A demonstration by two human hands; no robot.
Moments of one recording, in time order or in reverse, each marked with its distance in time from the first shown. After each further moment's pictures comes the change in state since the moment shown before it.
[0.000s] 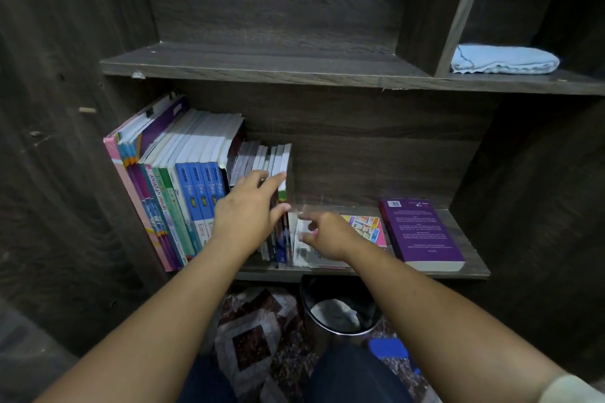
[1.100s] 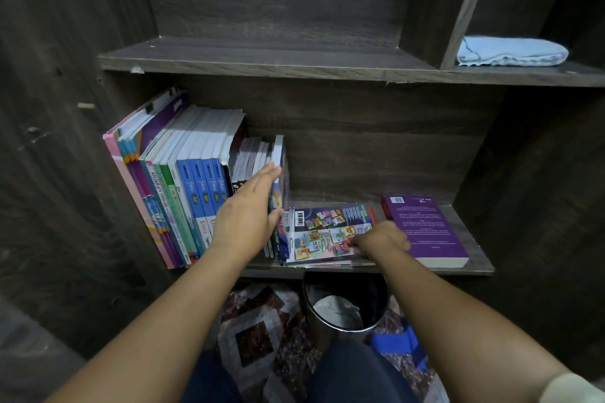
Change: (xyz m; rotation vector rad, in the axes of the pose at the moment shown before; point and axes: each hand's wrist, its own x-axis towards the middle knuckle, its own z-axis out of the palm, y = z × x) left_hand -0.012 -0.001 0.002 -0.216 0.043 -0.018; right_hand 0.006 0.061 -0.006 0.068 0.370 0.916
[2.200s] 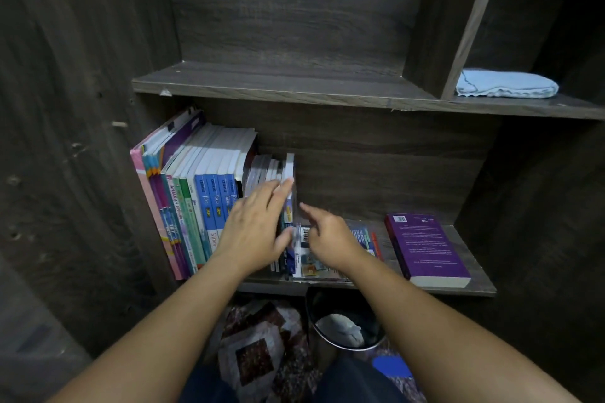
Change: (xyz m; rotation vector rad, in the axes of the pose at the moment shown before) left_hand -0.002 -0.007 -0.011 0.195 -0.019 0.186; right_hand -0.089 -0.040 -0.016 0.194 -0.257 -1.079
